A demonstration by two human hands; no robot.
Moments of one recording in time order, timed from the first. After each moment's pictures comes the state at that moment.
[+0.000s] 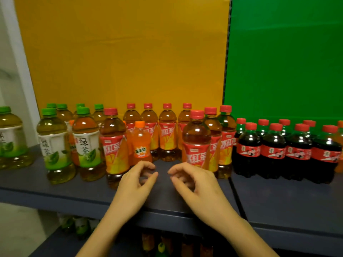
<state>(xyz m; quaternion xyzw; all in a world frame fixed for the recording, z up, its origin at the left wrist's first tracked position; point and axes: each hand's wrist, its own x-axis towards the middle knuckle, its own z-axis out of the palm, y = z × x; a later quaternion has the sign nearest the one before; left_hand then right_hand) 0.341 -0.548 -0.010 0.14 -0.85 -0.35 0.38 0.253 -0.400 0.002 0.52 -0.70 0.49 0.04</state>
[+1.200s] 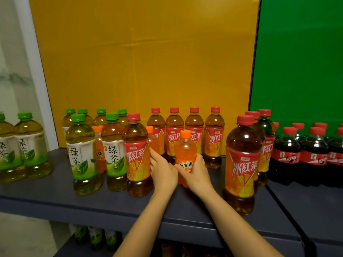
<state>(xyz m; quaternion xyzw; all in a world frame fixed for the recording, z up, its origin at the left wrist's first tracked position) 0.275 -0.619 -0.010 0.32 -0.78 -0.33 0.42 0.216 -0.553 -0.023 0.31 -0.79 0.53 0.04</state>
